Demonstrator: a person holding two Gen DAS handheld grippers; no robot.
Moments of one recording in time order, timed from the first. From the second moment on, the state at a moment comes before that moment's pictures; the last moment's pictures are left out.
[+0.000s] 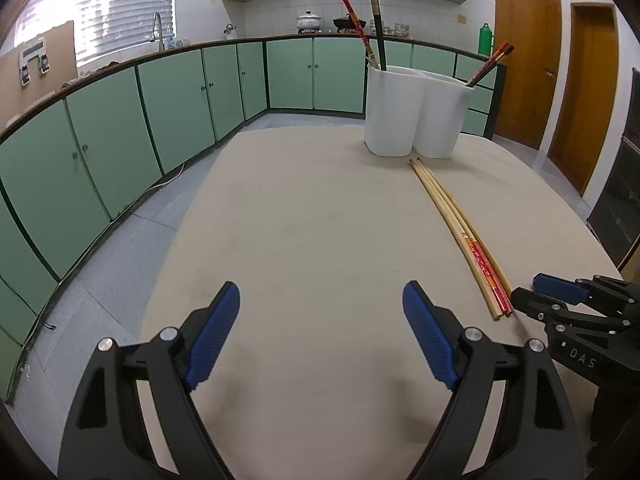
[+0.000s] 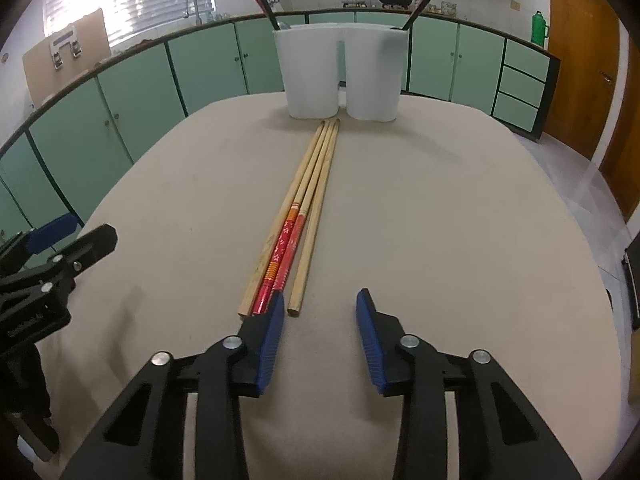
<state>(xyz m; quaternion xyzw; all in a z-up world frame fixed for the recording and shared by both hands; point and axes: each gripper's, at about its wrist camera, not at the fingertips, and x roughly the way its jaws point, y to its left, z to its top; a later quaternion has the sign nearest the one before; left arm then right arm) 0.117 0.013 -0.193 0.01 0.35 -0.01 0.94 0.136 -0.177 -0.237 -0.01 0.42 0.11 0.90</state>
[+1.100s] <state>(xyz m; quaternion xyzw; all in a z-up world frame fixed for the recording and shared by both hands) 0.118 -0.032 -0.204 0.01 0.37 -0.06 0.93 0.124 -0.204 -0.231 0.01 0.41 0.10 0.91</state>
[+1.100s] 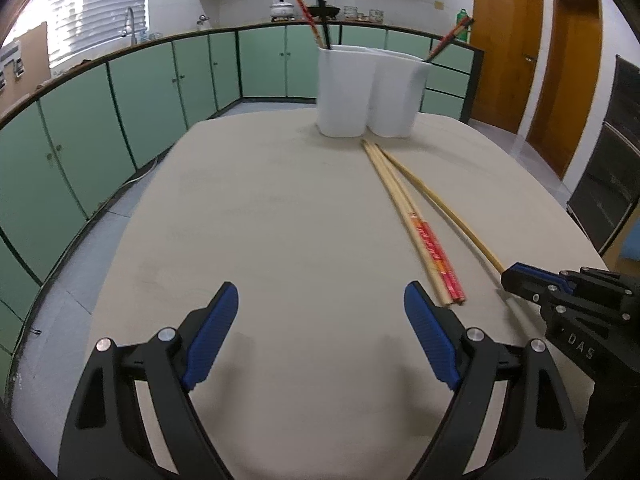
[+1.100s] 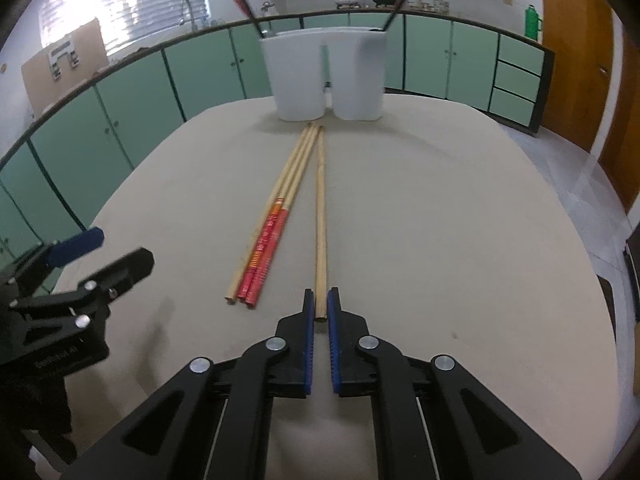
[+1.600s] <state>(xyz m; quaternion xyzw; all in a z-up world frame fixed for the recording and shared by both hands) 0.130 -0.071 -0.218 0.03 0.41 -0.08 0.91 0.123 -0.231 -0.236 0.02 0.41 0.08 0.91</state>
